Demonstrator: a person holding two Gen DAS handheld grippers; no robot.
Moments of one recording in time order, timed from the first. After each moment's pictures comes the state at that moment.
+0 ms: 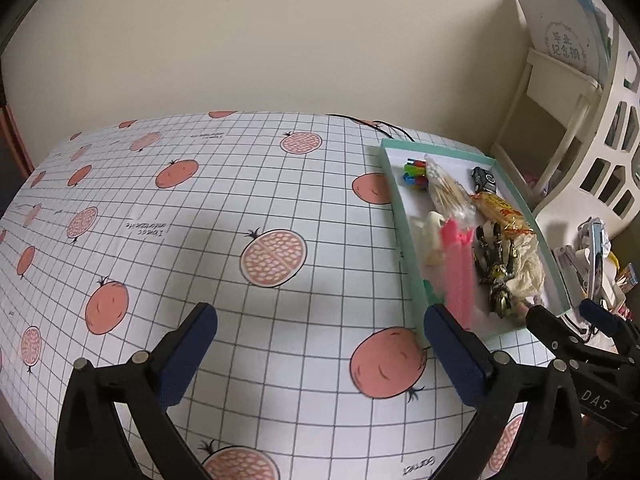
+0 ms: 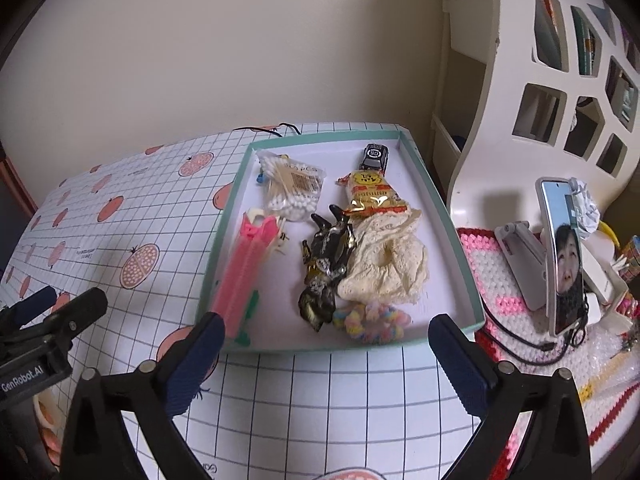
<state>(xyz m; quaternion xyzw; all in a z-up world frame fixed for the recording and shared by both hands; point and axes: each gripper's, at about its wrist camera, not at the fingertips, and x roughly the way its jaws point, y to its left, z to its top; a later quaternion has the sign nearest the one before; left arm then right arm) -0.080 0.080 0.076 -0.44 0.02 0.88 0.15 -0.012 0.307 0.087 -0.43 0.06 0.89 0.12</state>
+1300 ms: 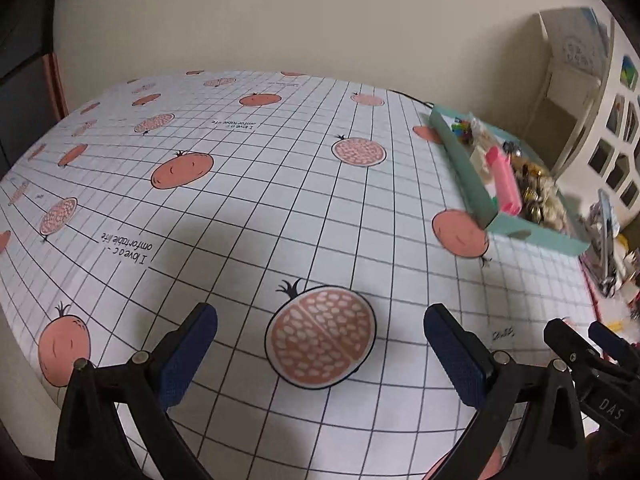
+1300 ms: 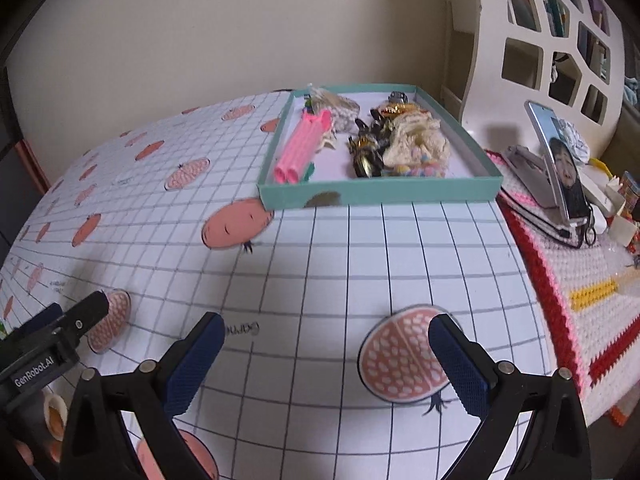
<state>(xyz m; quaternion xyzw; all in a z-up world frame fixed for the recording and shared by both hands) 0.023 -0.007 0.009 -0.43 -0.02 0.90 0.10 0.092 0.241 0.033 -0.43 0.06 0.90 0.10</state>
